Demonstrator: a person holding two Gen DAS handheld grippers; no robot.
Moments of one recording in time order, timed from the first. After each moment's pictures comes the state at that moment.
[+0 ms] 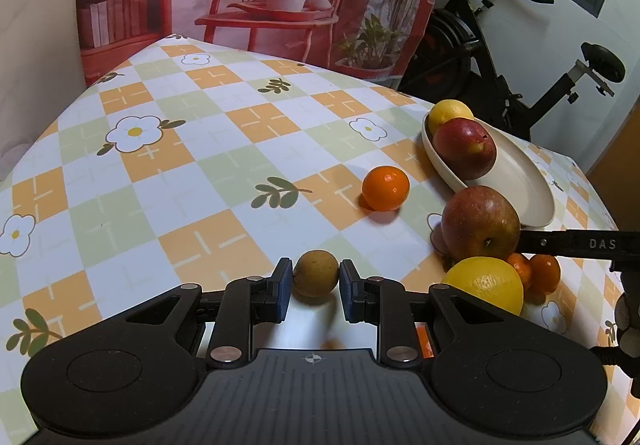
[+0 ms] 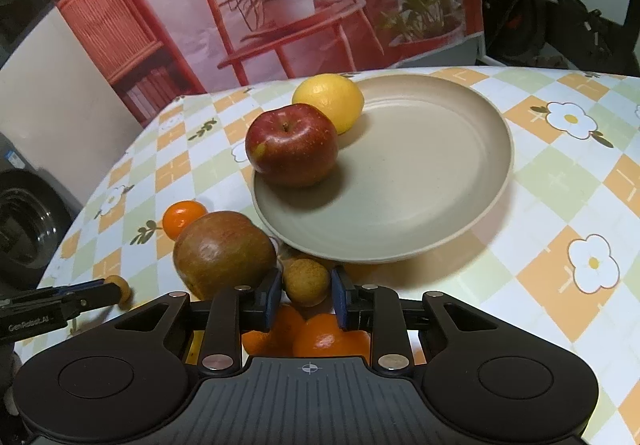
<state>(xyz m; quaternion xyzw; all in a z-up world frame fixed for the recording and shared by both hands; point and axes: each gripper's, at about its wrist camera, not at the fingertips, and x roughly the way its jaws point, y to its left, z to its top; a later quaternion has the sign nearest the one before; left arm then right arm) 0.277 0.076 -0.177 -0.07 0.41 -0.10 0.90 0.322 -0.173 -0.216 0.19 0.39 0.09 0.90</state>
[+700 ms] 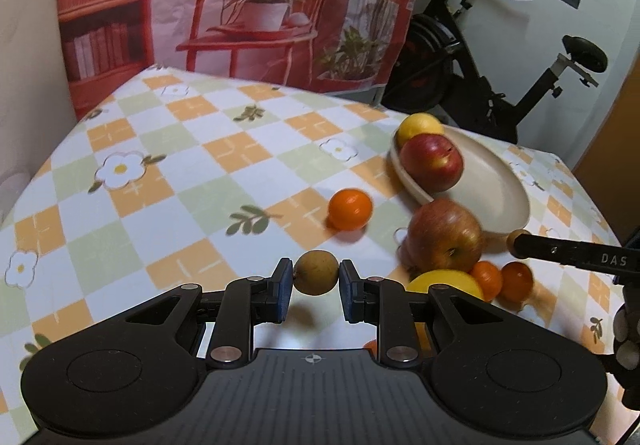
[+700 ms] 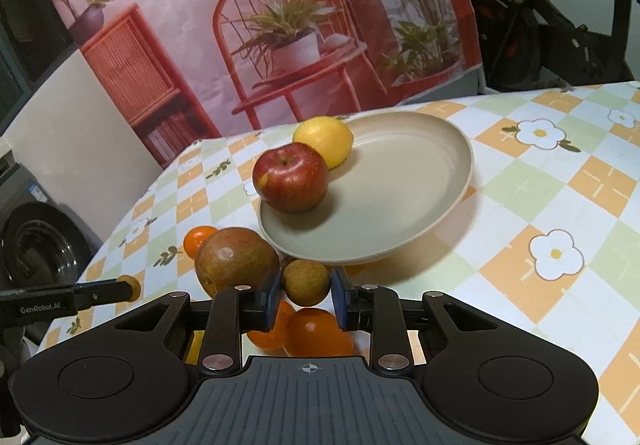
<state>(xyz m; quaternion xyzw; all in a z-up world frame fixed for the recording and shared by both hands) 0.271 0.060 -0.151 -0.04 0.39 -0.12 0.91 0.279 -0.199 -0.207 0.22 0.32 0.10 0.92</state>
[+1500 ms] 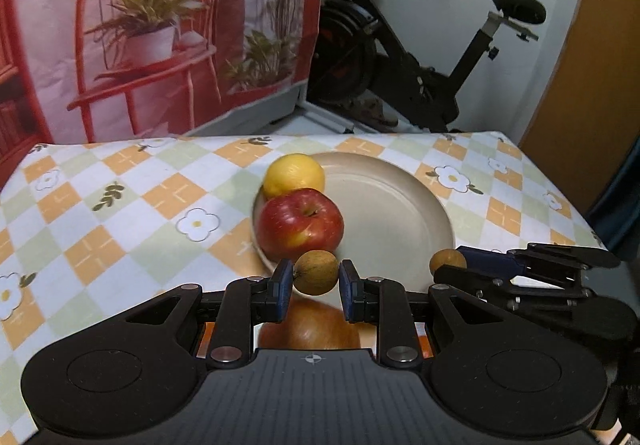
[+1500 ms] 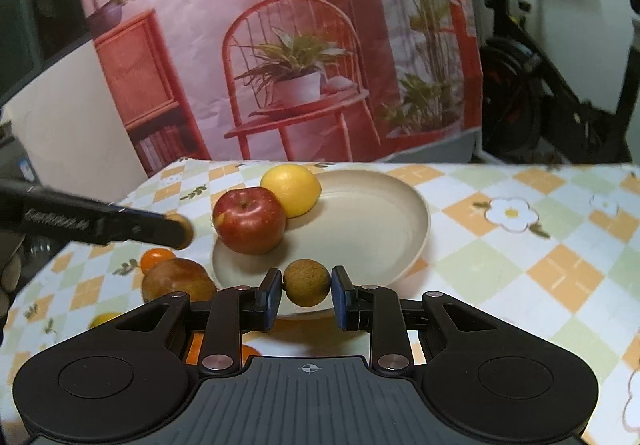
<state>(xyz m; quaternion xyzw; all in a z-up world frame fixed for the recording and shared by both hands) 0.340 -0.057 -0.136 0.03 0.39 -0.21 0.90 0.289 -0.227 -0.205 0.12 0.26 0.10 0.95</state>
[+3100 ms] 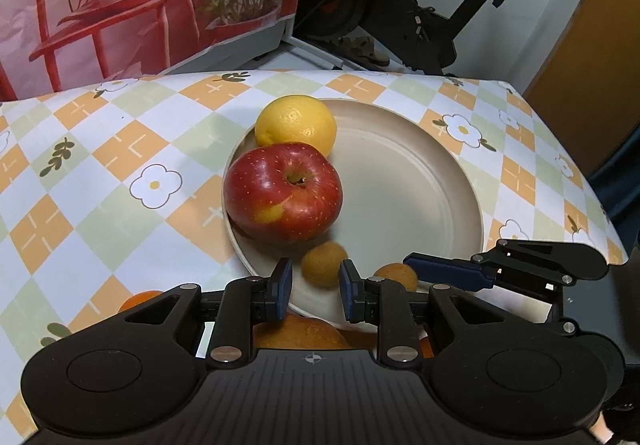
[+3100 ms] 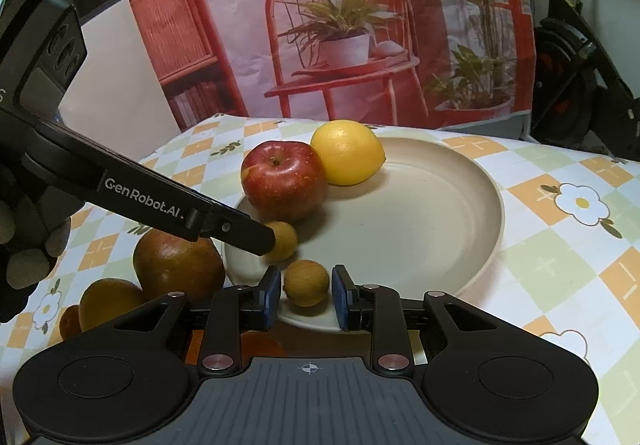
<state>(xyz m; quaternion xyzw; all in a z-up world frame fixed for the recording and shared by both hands) 0.380 -0.071 -0.170 0.03 0.48 -0.23 0.85 0.324 -0.208 -0.227 0.10 0.30 0.17 0.93</state>
